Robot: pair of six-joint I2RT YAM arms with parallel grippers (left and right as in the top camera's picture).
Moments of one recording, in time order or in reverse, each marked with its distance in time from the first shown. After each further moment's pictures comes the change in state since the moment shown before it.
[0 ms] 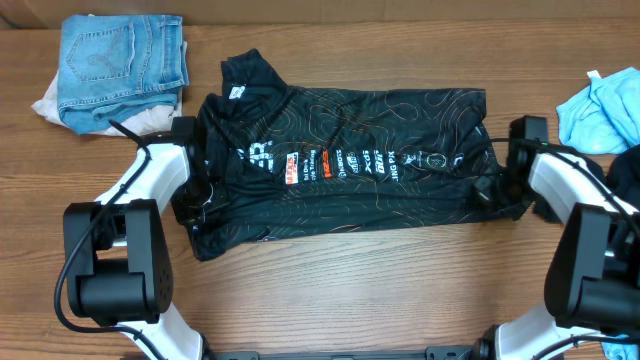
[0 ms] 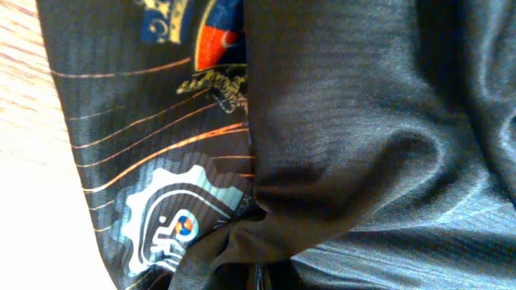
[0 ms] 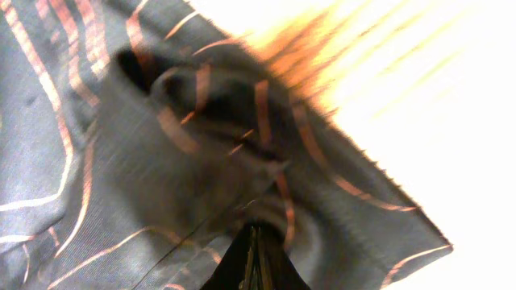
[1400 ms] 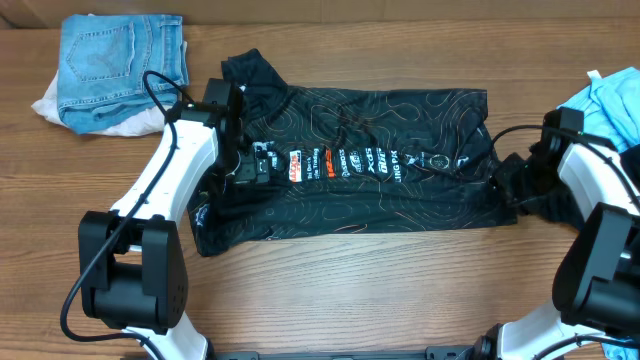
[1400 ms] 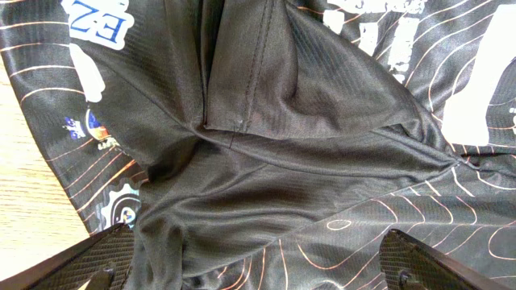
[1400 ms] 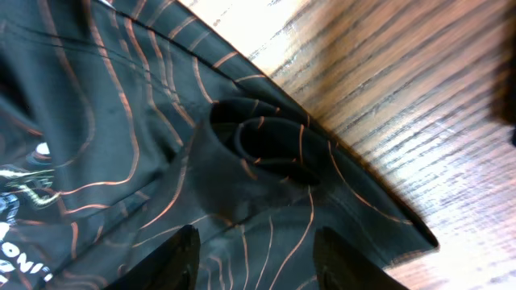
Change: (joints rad) left arm -0.184 -0.037 0.237 -0.111 -0.023 0.118; right arm -0.109 0.007 0.106 -0.127 -0.171 -0.102
